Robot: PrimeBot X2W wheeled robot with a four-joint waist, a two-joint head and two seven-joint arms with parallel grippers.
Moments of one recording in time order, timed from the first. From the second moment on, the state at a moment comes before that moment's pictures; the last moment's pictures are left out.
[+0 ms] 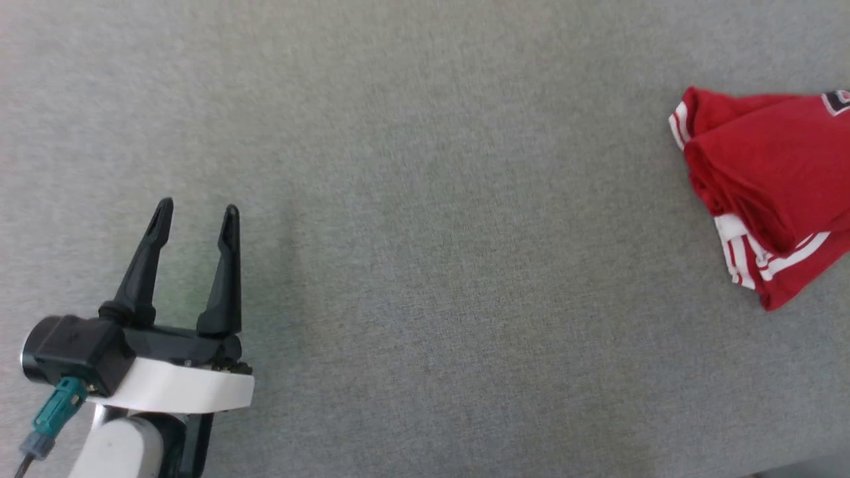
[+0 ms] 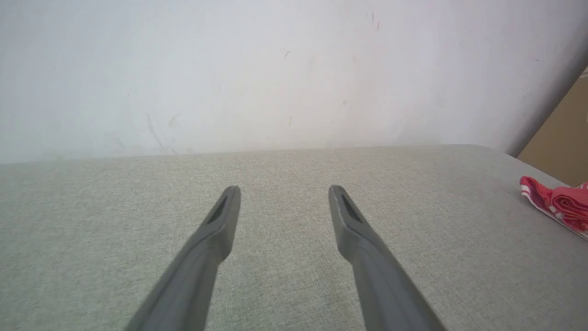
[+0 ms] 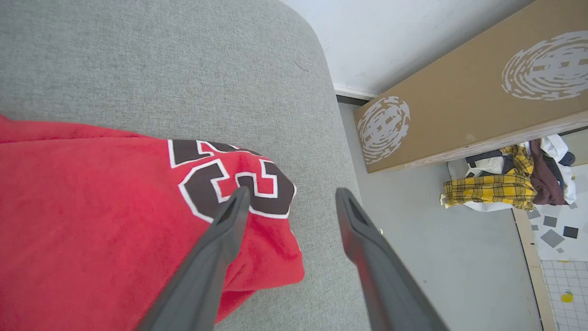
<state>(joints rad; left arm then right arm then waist) -0.09 0.37 -0.15 -0.24 -0.38 0.08 -0.21 -0.60 -0.54 -0.13 0.36 0.05 0.13 0.49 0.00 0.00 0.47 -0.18</state>
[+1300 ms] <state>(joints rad) 0.20 0.13 -0.03 -0.23 -0.24 0.10 -0.26 -0.01 -0.06 -0.15 0.02 0.06 0.13 -0.14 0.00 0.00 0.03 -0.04</state>
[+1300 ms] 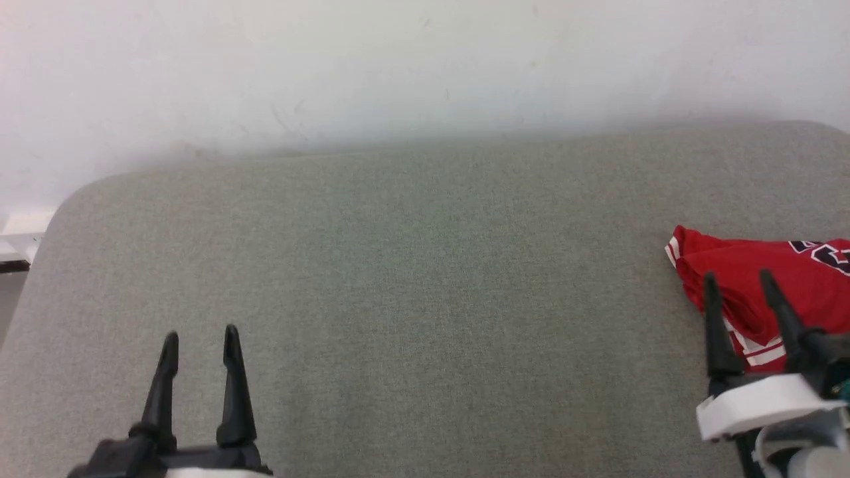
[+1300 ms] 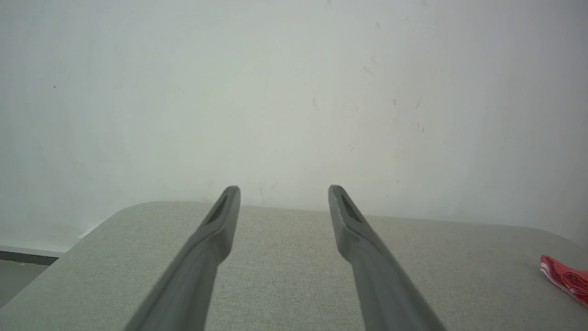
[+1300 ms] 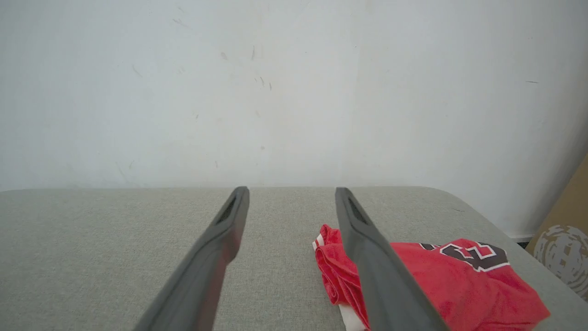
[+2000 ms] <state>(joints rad) 0.26 0.07 -0.01 -0.12 -0.17 0.00 -0.26 0.05 -0.05 -0.10 0.16 0.03 0.13 -0.24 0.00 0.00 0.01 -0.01</state>
